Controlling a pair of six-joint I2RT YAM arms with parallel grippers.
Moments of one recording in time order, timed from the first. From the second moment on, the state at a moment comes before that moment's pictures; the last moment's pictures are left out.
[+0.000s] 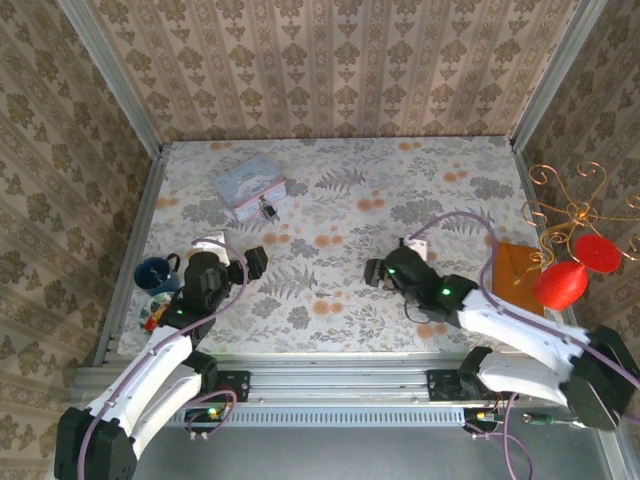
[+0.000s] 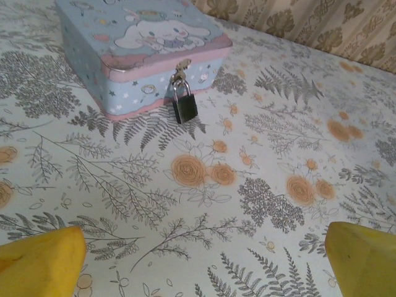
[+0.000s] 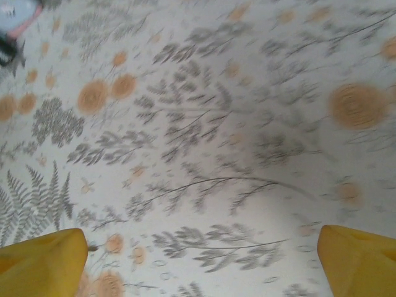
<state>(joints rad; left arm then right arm) -0.40 0.73 0.33 -0.02 -0.06 -0.42 0.80 1.15 0.68 -0.41 0.36 0.86</state>
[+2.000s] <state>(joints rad) -0.39 0.41 0.29 -0.17 -0.27 -0.46 1.02 2.10 1.53 -0.87 0.25 0.70</state>
